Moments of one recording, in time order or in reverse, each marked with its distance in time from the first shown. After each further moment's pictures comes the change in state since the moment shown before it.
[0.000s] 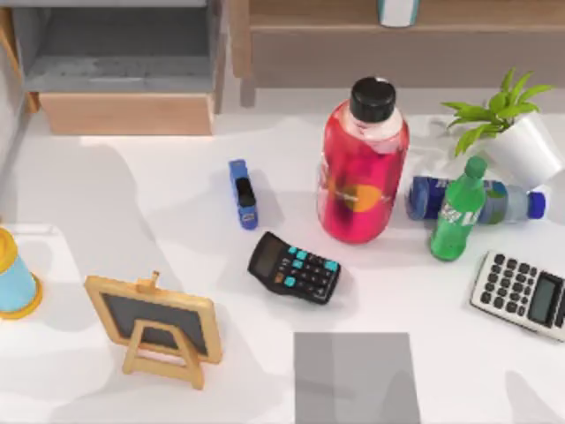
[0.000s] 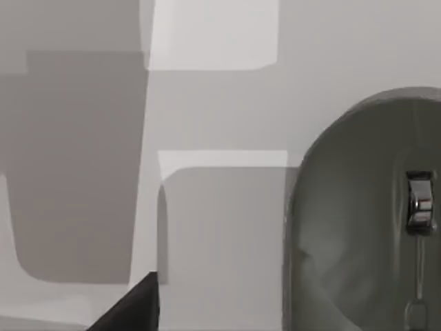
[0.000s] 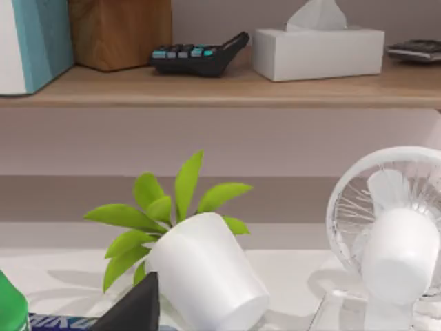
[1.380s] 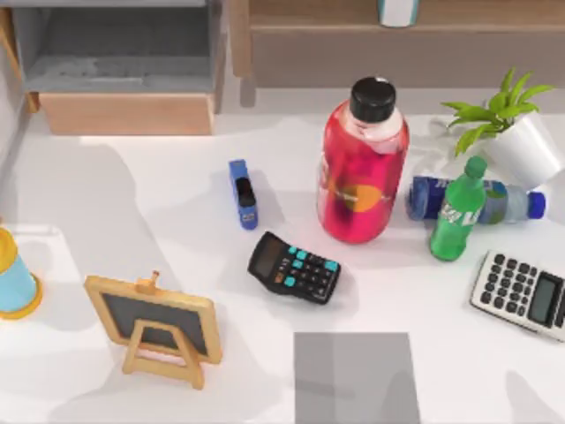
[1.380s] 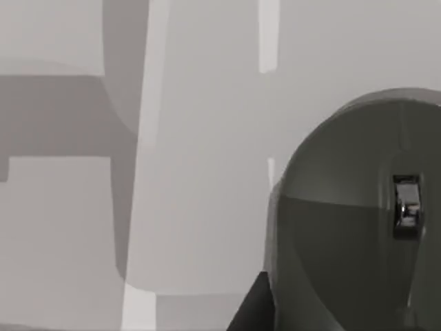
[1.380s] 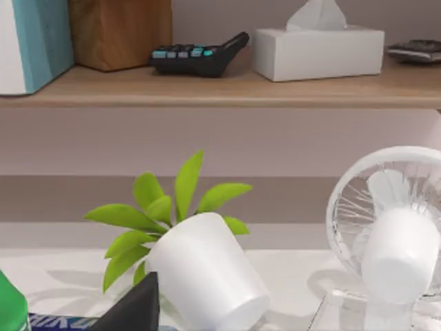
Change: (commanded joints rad) left arm 0.000 0.000 0.000 0.000 0.000 0.000; right arm 0.000 0.000 0.000 0.000 0.000 0.000
